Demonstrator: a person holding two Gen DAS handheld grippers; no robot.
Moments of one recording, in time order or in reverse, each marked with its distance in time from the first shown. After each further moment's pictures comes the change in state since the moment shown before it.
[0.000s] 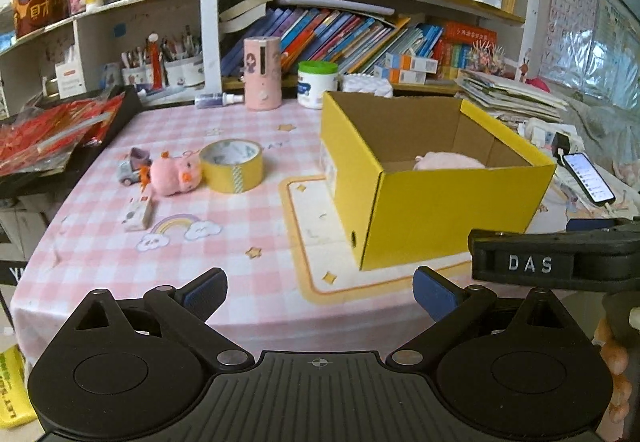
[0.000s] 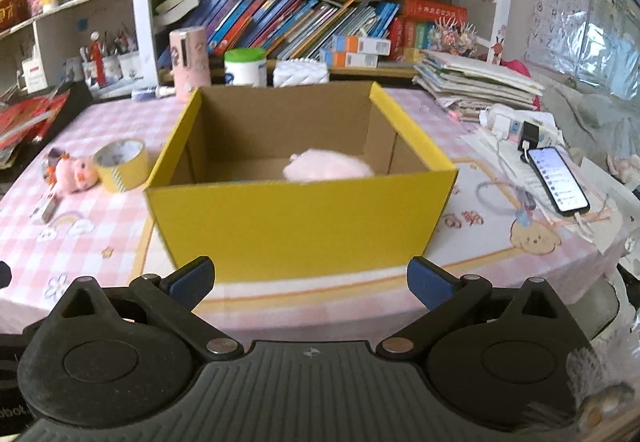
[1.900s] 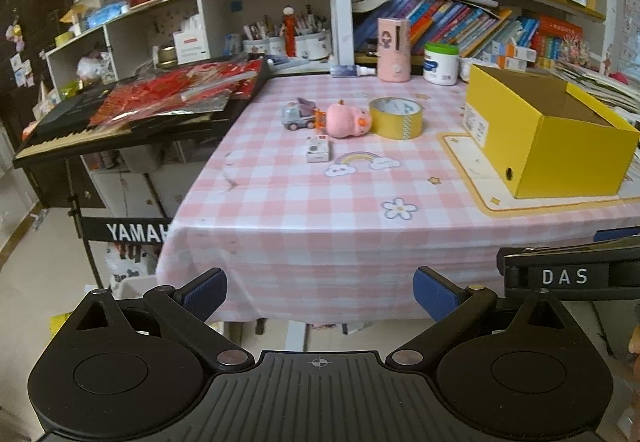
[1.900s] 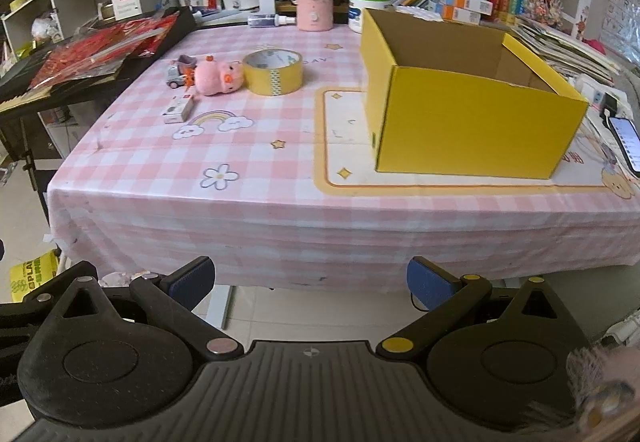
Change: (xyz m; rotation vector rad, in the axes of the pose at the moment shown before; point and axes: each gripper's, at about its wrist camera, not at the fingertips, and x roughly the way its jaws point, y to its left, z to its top) left arm -0.077 0.119 -0.067 -0.064 0.035 0.254; right arm -0.047 0.135 -0.058 -0.090 0.130 0.181
